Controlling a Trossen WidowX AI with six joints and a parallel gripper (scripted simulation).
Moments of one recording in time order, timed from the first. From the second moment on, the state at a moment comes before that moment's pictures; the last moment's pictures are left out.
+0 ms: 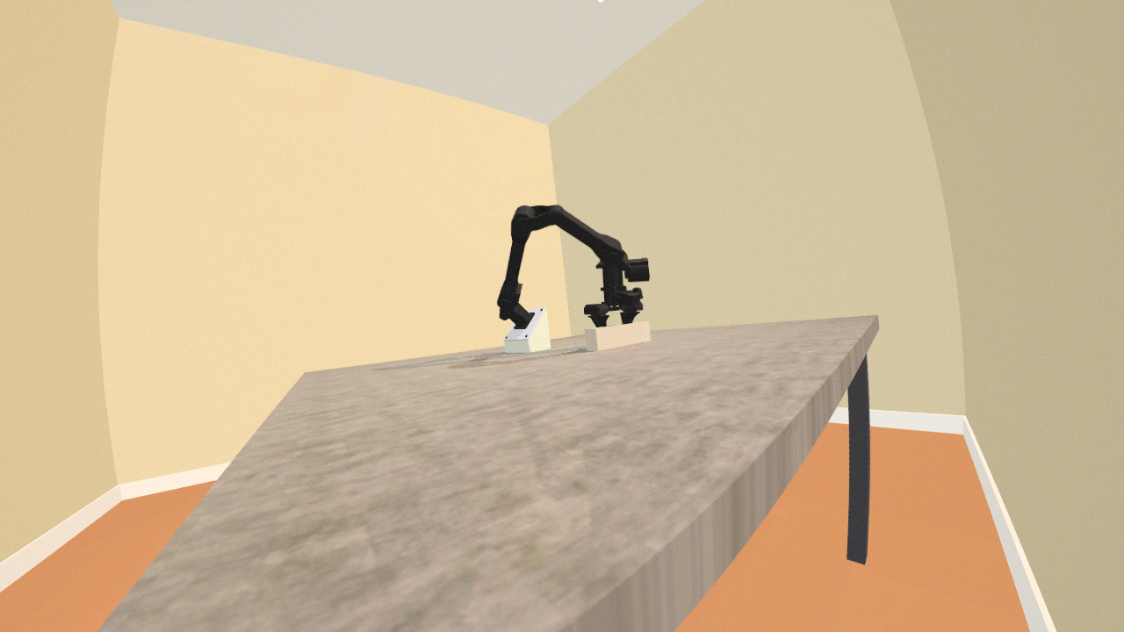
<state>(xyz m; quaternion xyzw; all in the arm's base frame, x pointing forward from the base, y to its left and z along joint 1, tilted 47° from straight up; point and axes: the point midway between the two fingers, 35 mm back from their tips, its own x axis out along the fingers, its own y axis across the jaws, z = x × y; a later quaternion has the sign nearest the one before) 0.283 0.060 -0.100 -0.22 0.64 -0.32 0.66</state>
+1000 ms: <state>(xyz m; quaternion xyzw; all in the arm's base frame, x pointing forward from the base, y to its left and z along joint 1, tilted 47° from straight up) 0.273 0.061 -0.101 -0.22 0.63 -0.32 0.67</state>
